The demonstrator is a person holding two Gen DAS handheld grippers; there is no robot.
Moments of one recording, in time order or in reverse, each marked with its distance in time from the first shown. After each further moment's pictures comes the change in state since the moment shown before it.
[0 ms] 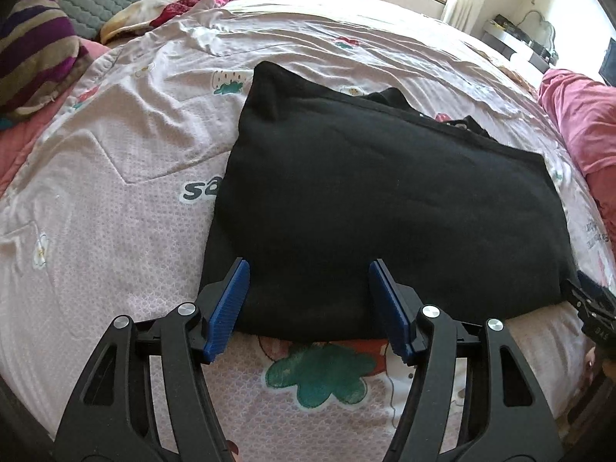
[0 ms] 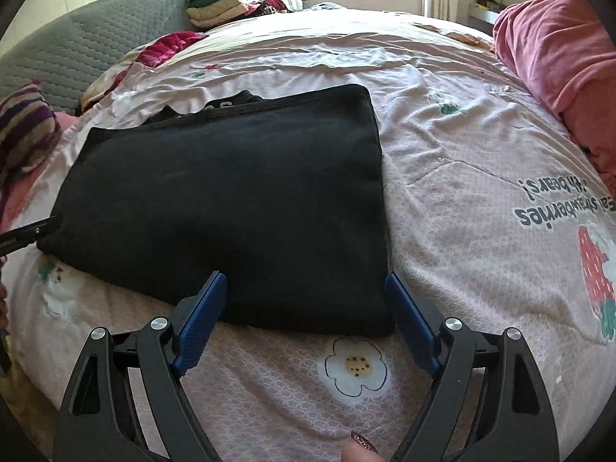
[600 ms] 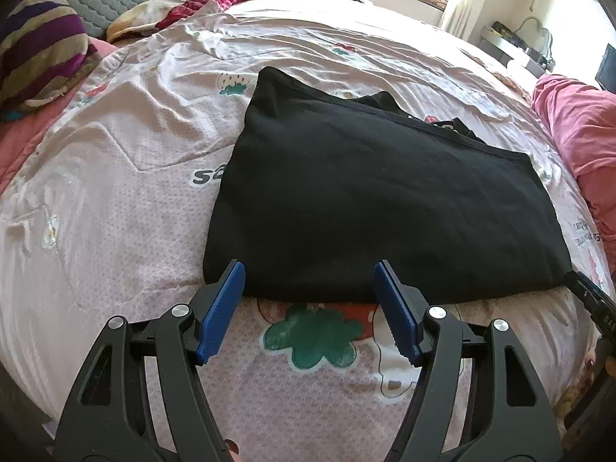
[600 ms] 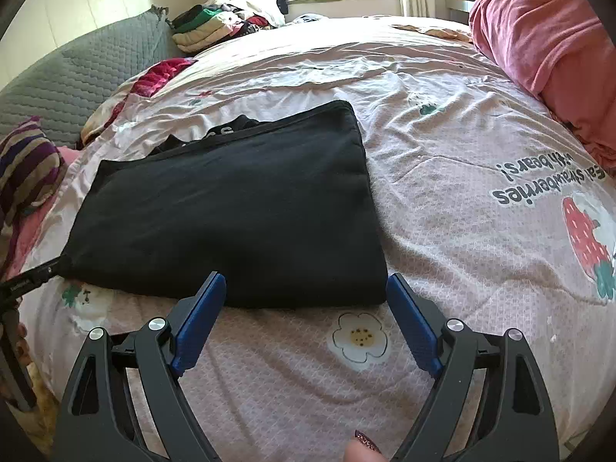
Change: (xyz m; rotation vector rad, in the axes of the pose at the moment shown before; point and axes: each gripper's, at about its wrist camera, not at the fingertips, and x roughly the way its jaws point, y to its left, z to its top) left arm -0.022 0.000 -0.011 -0.018 -0.013 -0.016; right arm -0.032 -0.007 -0.004 0.118 -0.043 0.048
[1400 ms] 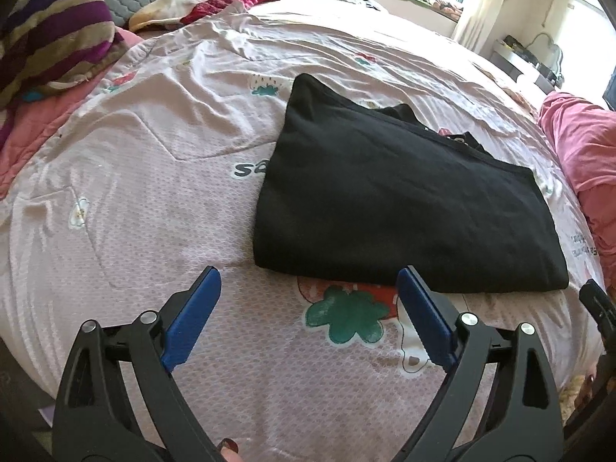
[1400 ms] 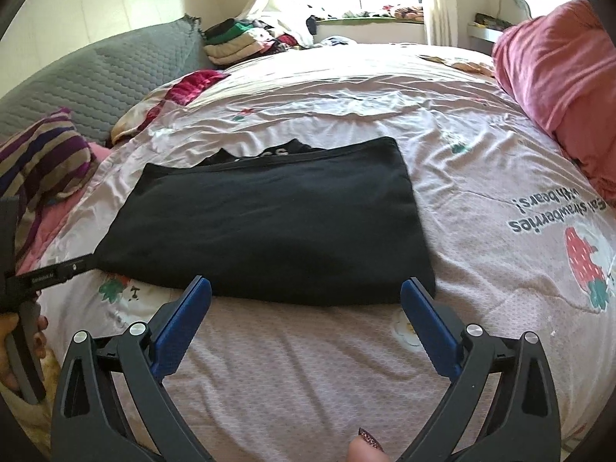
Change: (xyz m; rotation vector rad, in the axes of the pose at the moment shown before) left arm -0.023 0.024 -0.006 -0.061 -0.014 0.012; right arm -0.035 0.053 -0.002 -0.099 -0.079 0.056
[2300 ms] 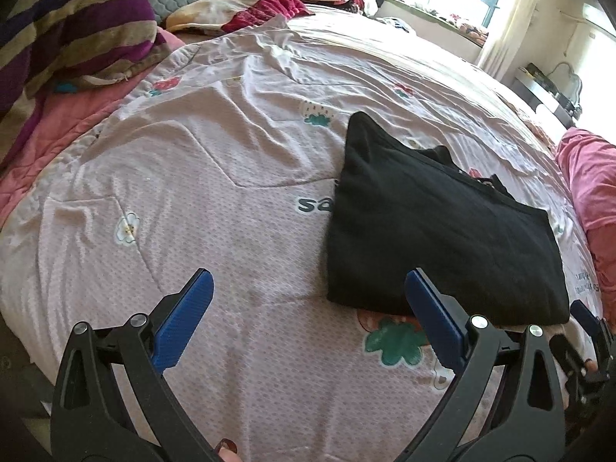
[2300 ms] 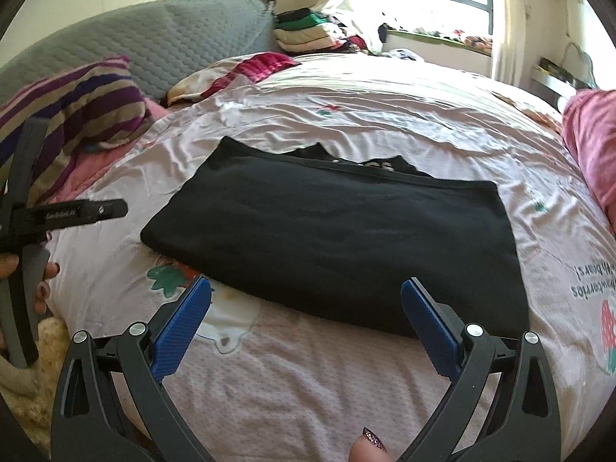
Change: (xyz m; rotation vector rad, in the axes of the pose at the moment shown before) left arm -0.019 0.047 0.022 -0.094 -0.045 0.050; right arm 0.024 0.100 0.010 -0.233 0.007 0.104
